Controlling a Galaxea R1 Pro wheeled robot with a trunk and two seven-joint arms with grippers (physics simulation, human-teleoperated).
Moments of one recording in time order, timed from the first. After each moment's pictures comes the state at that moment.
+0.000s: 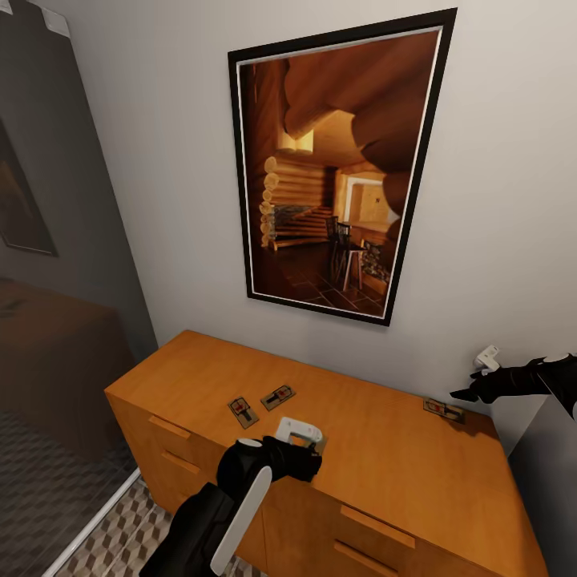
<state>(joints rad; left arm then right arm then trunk) -0.40 -0.17 -0.50 -1.35 0.28 0.93 0.16 -1.16 -0.52 -0.28 -0.17 0.81 0.09 1.01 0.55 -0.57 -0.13</state>
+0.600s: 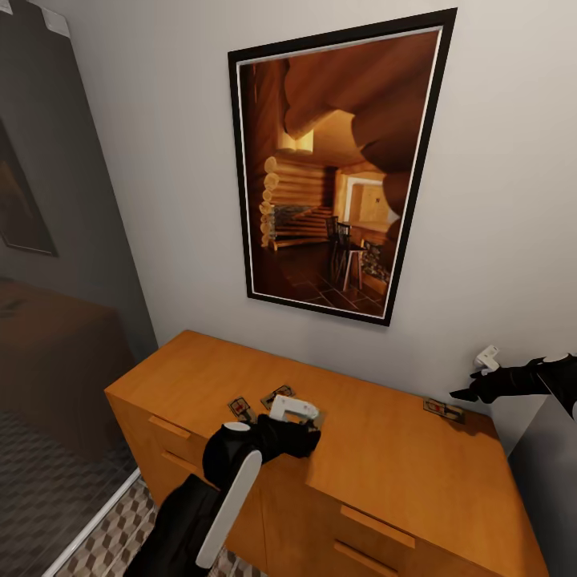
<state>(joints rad) -0.40 -0.17 -0.47 -1.54 0.28 1.00 0.16 -1.16 -0.52 -0.28 -0.17 0.81 0.09 1.00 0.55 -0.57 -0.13</state>
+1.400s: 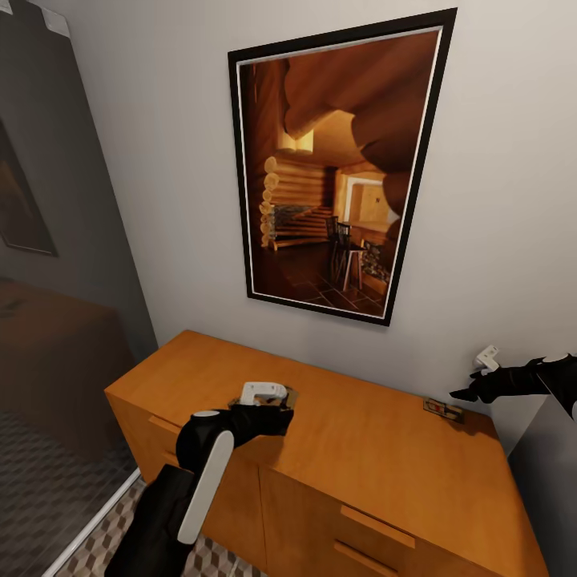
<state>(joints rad) -0.40 -0.17 -0.28 -1.55 0.29 0.98 0.15 -1.16 -0.52 -0.28 -0.17 0.81 0.09 1.00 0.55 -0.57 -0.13</state>
